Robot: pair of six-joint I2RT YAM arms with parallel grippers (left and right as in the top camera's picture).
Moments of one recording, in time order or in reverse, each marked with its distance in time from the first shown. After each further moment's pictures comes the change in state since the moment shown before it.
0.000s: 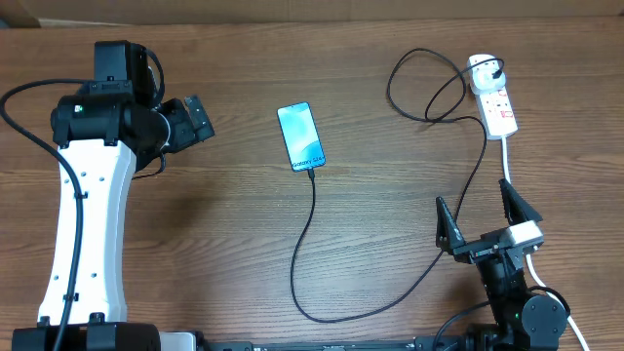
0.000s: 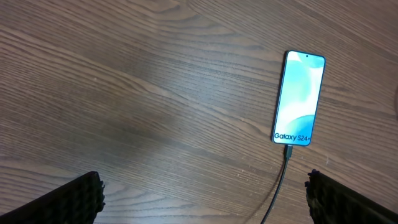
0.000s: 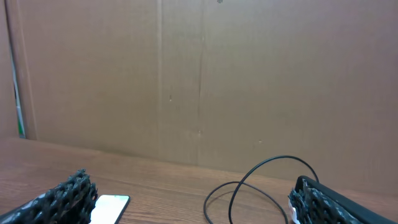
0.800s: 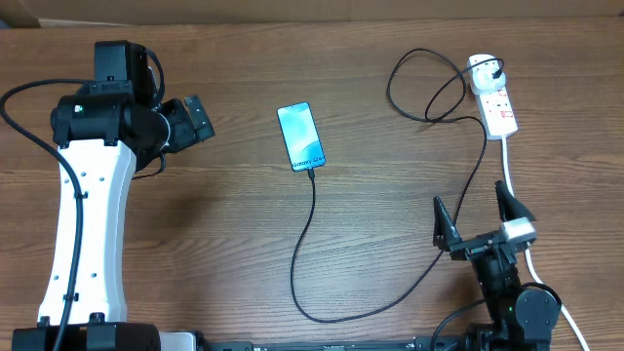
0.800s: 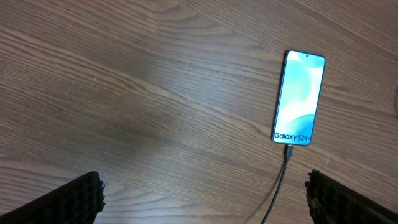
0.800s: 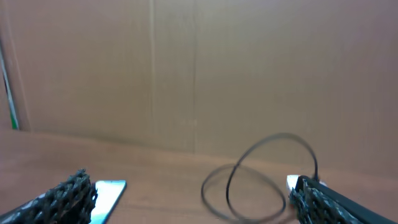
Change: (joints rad) left arm 0.000 0.000 0.000 0.000 0.000 0.002; right arm 0.002 -0.003 -0.054 -0.021 0.022 0.002
